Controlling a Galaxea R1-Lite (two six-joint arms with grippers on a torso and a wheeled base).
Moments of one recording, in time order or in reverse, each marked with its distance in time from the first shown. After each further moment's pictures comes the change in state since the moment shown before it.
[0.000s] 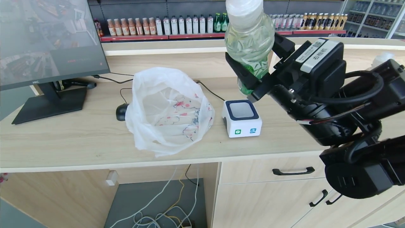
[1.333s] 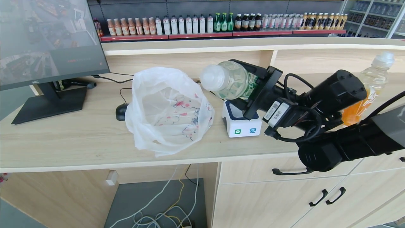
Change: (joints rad) left arm 0.000 0.000 0.000 0.000 0.000 0.000; right arm -0.149 0.191 -0.150 0.000 0.498 -0.275
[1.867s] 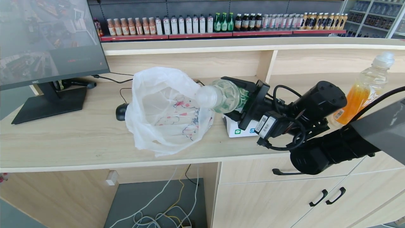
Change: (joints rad) left arm 0.000 0.000 0.000 0.000 0.000 0.000; right arm -0.007 0.070 0.000 0.000 0.050 -0.026
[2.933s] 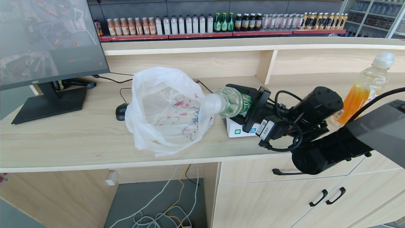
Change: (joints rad) left arm 0.000 0.000 0.000 0.000 0.000 0.000; right arm -0.056 0.033 0.016 0.000 0.013 -0.028
